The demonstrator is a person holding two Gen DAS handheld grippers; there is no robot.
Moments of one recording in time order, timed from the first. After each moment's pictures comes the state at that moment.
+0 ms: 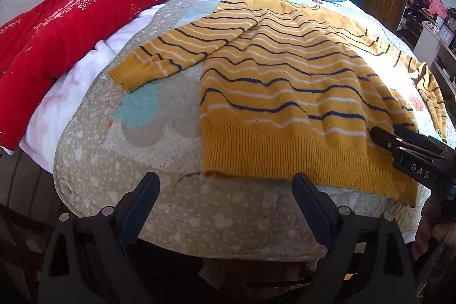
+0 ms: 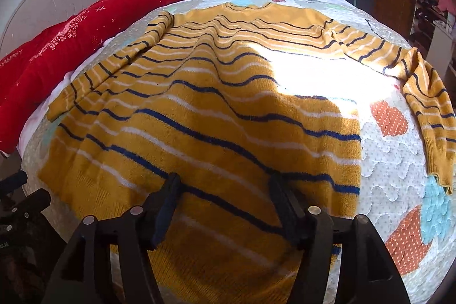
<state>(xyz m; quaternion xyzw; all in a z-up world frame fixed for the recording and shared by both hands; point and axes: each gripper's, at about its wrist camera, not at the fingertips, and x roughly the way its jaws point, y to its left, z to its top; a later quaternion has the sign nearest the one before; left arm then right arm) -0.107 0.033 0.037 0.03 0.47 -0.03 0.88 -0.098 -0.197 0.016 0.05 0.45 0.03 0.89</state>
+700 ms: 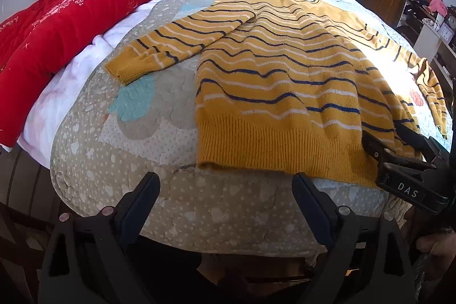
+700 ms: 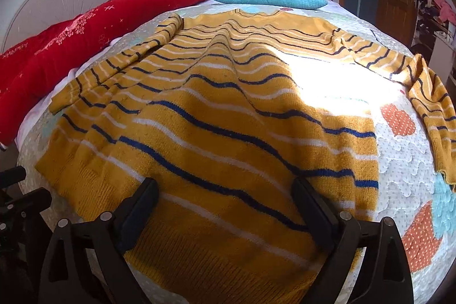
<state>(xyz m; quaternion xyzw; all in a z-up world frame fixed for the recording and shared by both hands) -0.109 0.032 0.033 0.03 0.49 -0.04 0.87 -0.102 -0.180 0.006 0.02 0.43 0.04 0.90</state>
